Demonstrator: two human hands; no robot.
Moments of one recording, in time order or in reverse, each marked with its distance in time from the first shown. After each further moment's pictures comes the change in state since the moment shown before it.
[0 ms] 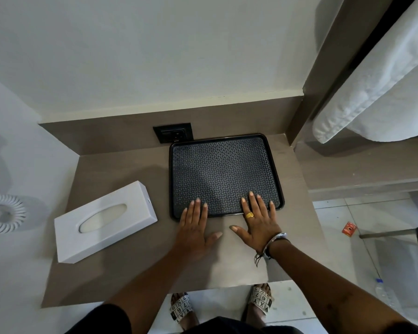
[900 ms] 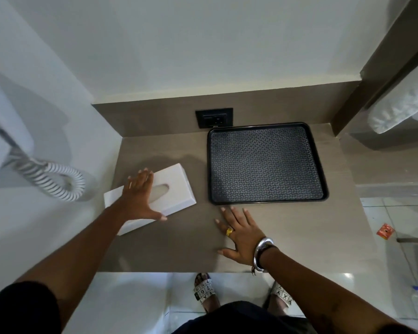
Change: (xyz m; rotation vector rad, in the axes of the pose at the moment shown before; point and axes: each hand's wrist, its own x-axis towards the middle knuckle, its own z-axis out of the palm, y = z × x) left_hand -0.051 -0.238 -0.108 0.130 -0.270 -0.243; right_hand -0.012 -0.135 0.028 -0.065 -0.101 -0.486
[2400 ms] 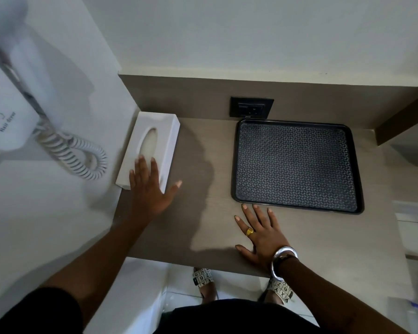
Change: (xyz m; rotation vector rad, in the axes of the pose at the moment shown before) left_hand -0.011 0.002 0.043 -0.220 0.596 -0.301; right_hand 0.014 -0.007 0.008 -0.063 -0.039 0.082
